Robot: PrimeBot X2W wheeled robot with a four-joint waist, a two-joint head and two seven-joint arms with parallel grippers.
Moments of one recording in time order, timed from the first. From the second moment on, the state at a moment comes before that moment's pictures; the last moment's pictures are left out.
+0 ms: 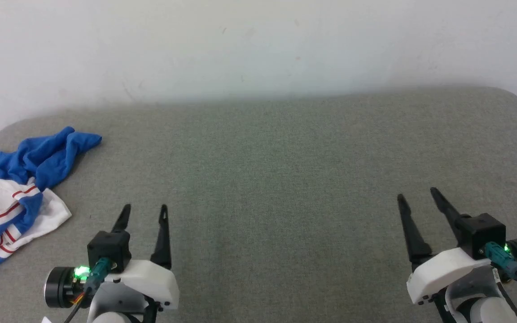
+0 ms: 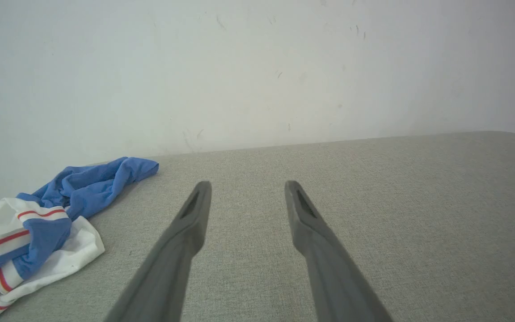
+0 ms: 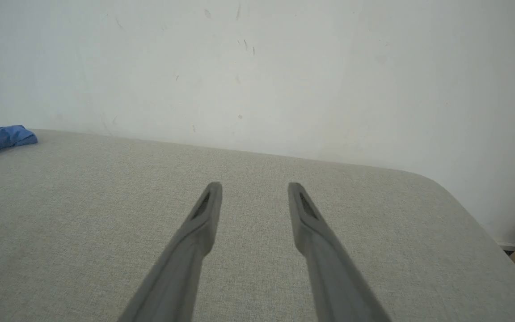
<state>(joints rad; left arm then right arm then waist) 0.00 0.05 0.00 0.01 -0.01 -0.01 0.00 -0.01 -0.05 0.00 0.01 0.01 0.13 0.00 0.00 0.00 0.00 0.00</state>
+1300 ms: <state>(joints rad) 0.00 0.05 -0.04 0.07 -0.01 -0.01 -0.07 -0.02 -0.05 0.04 0.08 0.05 0.13 -0.07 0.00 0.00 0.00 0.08</state>
